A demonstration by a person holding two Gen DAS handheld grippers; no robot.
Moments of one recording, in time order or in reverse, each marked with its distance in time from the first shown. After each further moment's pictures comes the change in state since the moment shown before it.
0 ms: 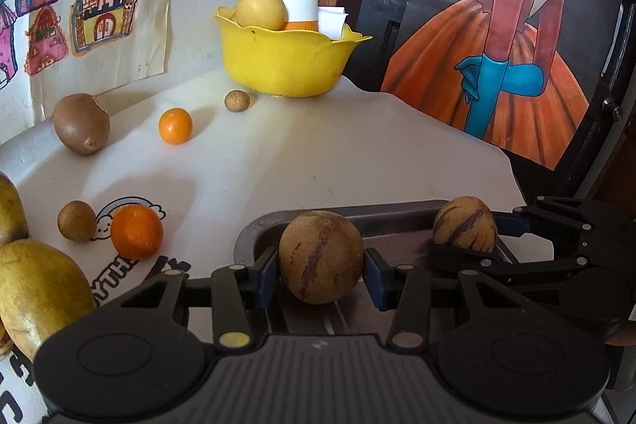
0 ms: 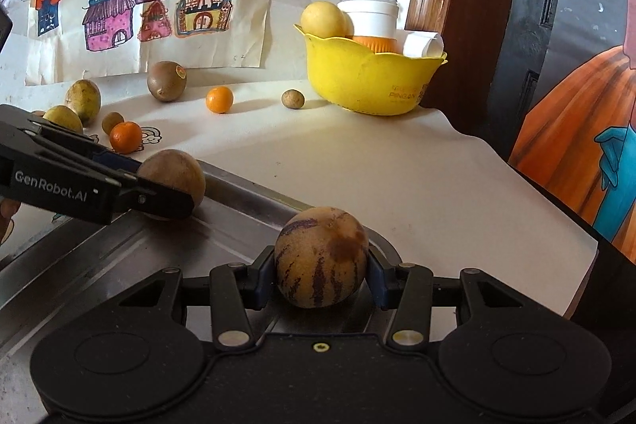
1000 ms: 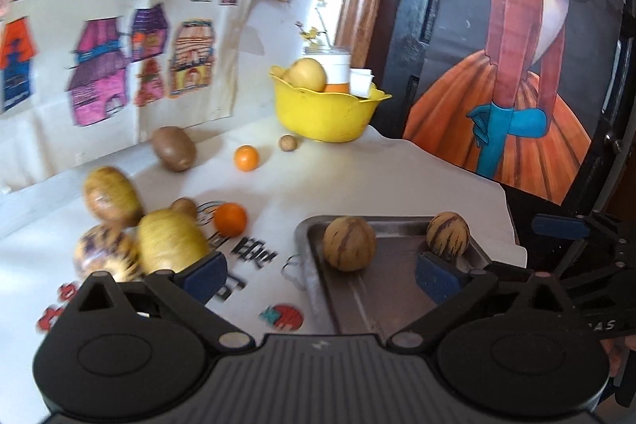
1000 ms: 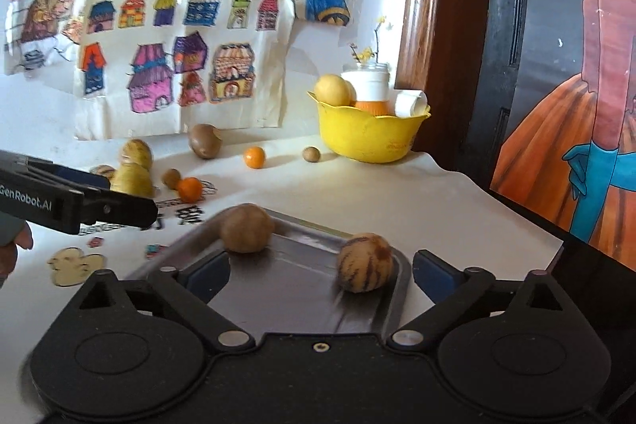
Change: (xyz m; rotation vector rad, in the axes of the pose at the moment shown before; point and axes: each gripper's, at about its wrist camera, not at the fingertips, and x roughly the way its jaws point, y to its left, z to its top) left arm -0.116 0.000 -0.035 -0.051 -0.162 0.103; right arm -0.108 0.042 -0.007 0.065 -0.141 -0.017
